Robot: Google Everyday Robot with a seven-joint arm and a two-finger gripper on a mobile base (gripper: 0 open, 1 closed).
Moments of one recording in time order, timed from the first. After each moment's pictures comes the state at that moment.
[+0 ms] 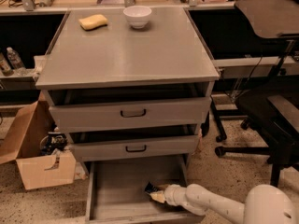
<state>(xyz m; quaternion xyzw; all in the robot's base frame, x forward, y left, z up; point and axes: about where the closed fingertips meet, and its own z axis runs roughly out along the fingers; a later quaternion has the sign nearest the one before) 0.552 -0.068 0.146 -0.30 0.86 0.25 0.33</state>
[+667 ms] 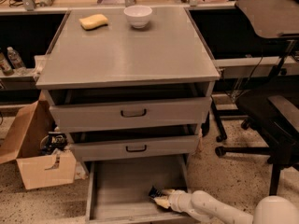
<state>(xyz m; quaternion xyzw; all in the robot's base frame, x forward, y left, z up) 0.526 -0.087 0.134 -0.29 0.86 0.26 0.33</state>
